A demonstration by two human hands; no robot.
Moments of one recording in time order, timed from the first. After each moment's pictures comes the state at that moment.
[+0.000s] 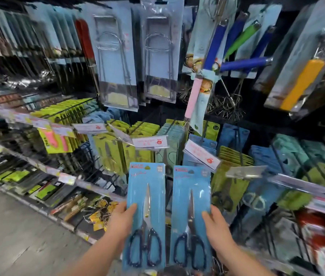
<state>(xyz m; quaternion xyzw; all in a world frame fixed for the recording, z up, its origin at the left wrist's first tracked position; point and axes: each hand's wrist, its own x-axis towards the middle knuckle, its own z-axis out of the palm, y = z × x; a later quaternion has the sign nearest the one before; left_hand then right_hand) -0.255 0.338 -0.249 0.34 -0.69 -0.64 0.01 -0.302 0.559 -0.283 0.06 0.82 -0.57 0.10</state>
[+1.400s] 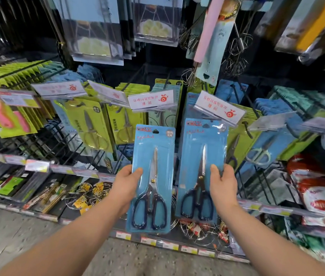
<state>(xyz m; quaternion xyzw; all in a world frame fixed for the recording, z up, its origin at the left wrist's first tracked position) -0.304 0.298 -0.282 0.22 -0.68 -0.69 -0.07 -0.311 0.508 -0.301 0.18 0.82 -0.53 -0.12</state>
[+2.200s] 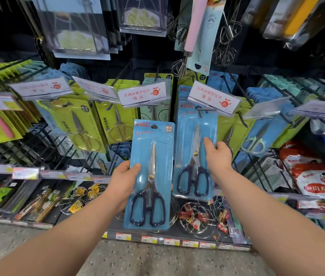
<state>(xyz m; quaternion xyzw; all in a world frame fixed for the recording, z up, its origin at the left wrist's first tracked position) -0.318 0.292 -0.298 0.19 -0.69 -0.69 -0.10 -0.365 0.511 -0.298 0.25 0.77 -0.57 -0.11</state>
